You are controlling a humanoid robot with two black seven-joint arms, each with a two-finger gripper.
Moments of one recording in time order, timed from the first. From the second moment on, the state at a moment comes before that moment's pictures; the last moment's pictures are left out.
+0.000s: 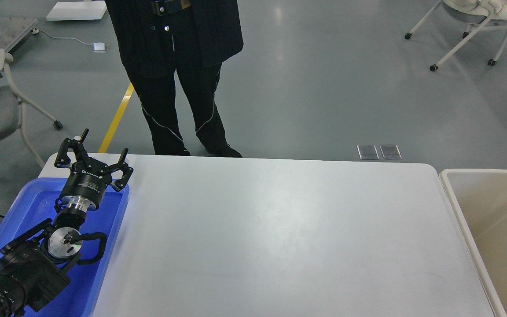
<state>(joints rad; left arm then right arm) -0.58 0.33 -0.75 -0.45 -0.16 -0.63 -0.53 0.67 -0.57 -0.08 0.05 -0.48 0.06 0.04</state>
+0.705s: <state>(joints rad) -0.58 0.33 -0.75 -0.45 -0.16 -0.63 -0.53 0.74 -0.56 -0.07 0.06 -0.47 0.06 0.01</state>
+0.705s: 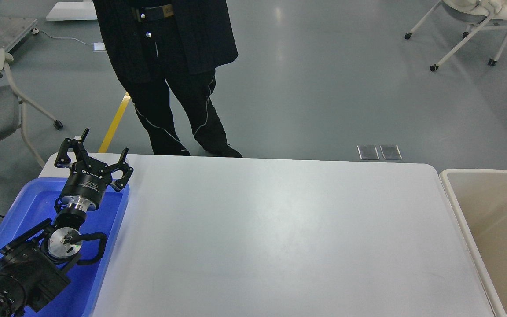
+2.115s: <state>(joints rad) -0.58 0.33 -0.75 -0.45 -0.16 -0.63 -0.53 1.09 -0.72 0.74 0.50 -0.02 0.23 0.07</state>
